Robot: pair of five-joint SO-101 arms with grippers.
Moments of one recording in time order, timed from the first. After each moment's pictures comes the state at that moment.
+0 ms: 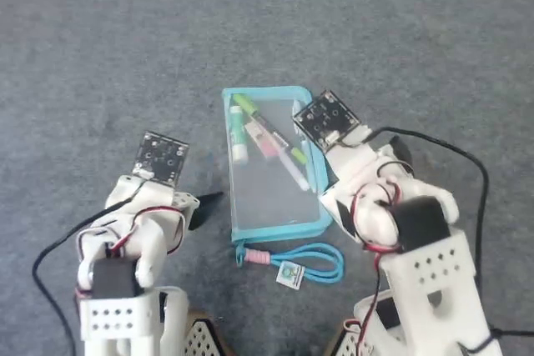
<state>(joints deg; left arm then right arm) -9.3 -81.5 71.9 67.1 -15.3 -22.8 -51.5 34.9 83.1 21.0</state>
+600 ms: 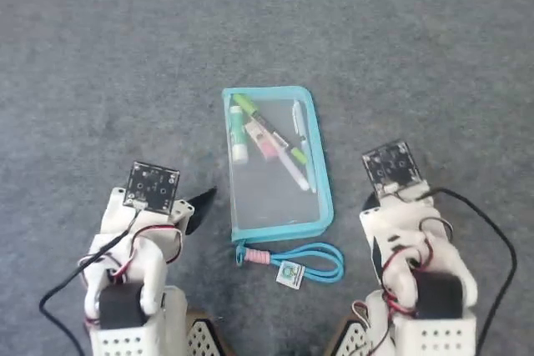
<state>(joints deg) -11.6 -103.1 83.3 67.1 -15.3 -4.3 -87.9 66.9 73.5 20.4</state>
